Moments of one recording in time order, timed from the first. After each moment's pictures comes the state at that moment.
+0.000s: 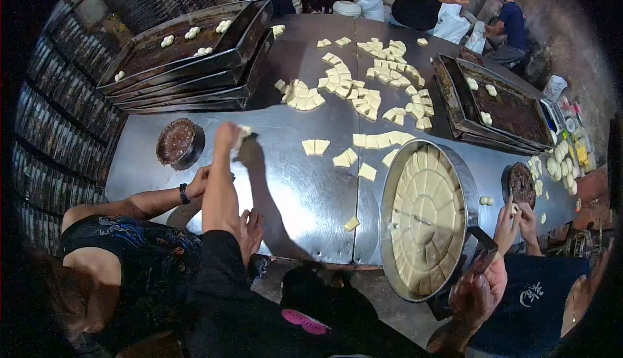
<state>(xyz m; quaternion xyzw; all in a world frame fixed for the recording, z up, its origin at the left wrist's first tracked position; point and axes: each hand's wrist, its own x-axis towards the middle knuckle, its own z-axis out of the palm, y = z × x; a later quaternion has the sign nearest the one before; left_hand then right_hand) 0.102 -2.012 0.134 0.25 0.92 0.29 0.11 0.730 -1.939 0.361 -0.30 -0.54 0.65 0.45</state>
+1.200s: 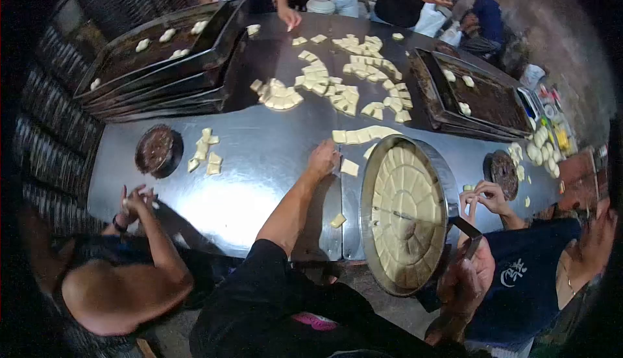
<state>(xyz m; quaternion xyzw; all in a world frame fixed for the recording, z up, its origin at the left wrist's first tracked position) 0.352 -1.841 0.058 0.51 0.76 0.38 0.13 0.707 -1.946 0.380 -0.39 -0.52 0.62 0.44</state>
